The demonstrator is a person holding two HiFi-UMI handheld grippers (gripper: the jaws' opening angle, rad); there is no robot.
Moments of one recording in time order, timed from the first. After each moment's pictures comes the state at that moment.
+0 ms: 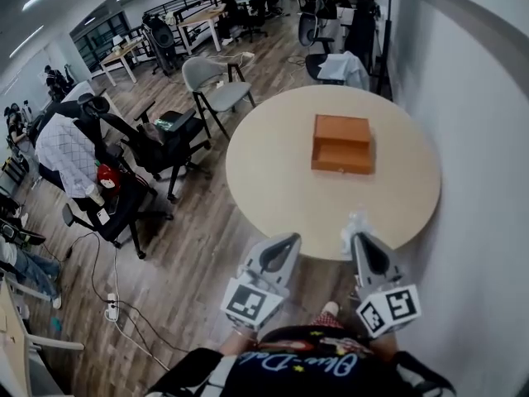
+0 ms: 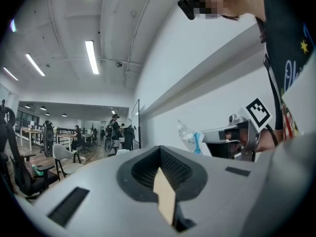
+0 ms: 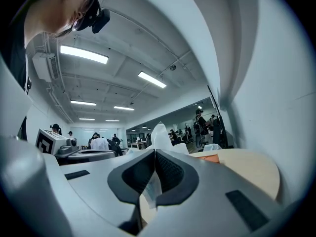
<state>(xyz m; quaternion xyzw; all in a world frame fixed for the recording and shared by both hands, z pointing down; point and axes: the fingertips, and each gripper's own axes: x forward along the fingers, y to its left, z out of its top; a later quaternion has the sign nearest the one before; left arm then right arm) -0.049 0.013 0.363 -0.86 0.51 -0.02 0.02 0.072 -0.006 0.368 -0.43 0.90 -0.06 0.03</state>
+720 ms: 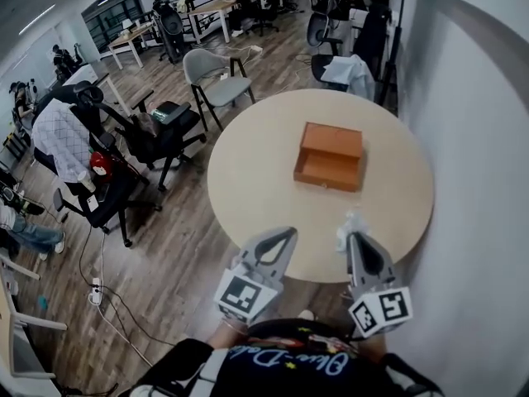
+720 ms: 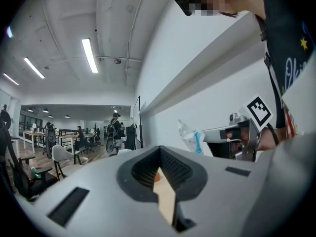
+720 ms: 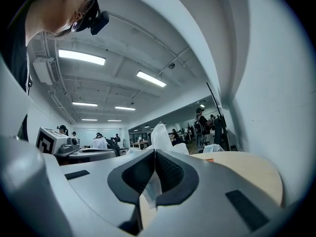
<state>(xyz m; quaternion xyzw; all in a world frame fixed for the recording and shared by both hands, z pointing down) 0.014 -0.077 0.360 -0.85 0.52 -0.04 0.03 0.134 -0.099 0.367 -0.41 0.91 -0.07 0.04</state>
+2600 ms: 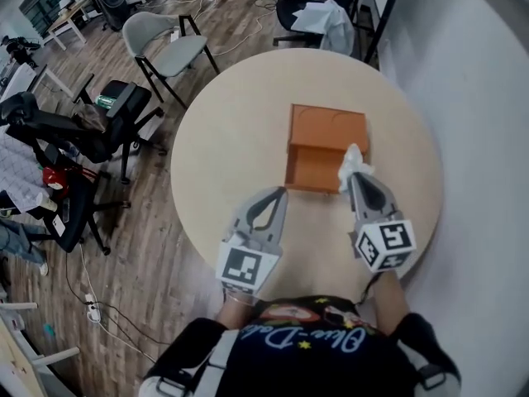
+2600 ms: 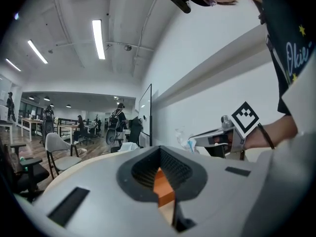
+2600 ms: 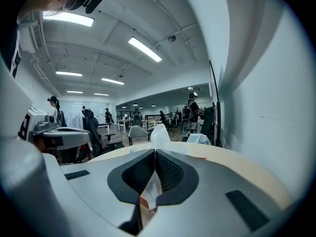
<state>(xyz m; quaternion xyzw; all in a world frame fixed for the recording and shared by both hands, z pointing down) -0.085 -0.308 0.425 -0.85 0.52 -0.04 -0.02 0.059 -0.370 0.447 -0.47 0.87 -0.07 -0.11</state>
